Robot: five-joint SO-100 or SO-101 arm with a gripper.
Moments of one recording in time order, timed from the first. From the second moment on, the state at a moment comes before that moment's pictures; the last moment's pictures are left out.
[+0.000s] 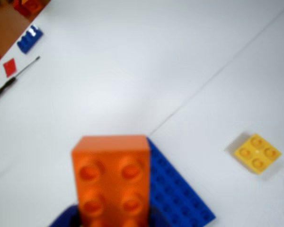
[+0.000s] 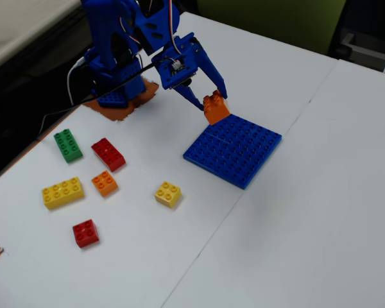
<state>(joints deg) 9.0 96.2 71.2 65.9 -56.0</state>
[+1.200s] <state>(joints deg) 5.4 77.1 52.2 86.5 -91.7</state>
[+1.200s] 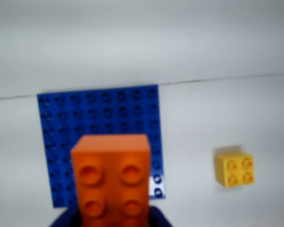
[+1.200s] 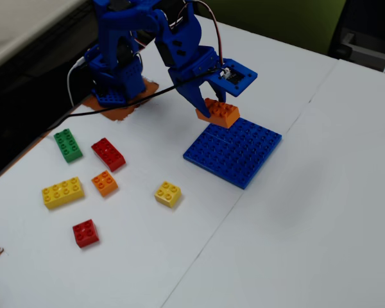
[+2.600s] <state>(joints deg) 1.7 69.0 47.7 89.5 -91.1</state>
